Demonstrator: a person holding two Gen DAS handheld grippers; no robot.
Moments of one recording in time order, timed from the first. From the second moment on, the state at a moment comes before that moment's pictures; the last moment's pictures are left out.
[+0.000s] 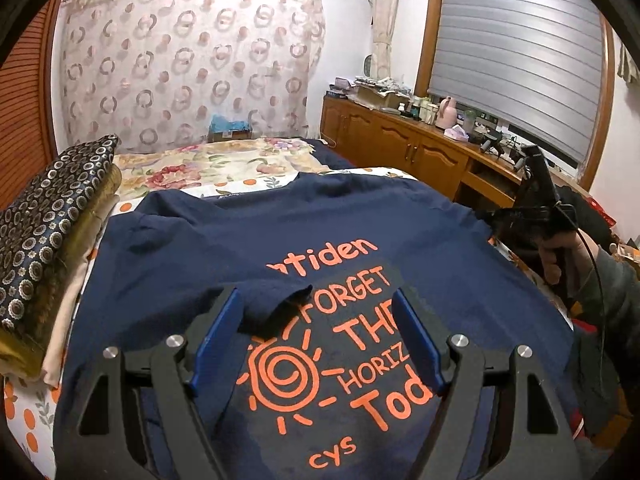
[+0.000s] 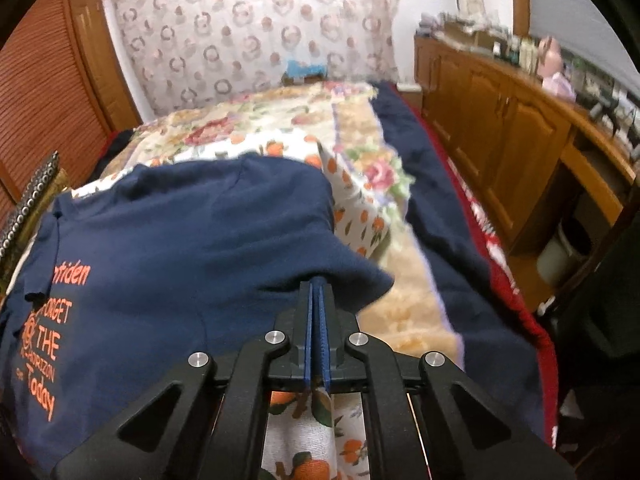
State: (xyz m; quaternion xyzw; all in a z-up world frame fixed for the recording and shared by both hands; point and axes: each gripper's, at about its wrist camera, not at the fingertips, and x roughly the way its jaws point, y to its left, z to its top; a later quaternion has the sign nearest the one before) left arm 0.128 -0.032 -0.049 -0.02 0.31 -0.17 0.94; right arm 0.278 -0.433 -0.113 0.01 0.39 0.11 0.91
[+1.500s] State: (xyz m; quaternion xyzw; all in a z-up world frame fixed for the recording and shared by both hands) left arm 0.115 -0.031 -0.038 -0.01 0.29 -0.15 0.94; right arm 0.292 -0.394 -0.128 -0.04 0.40 0.12 0.91
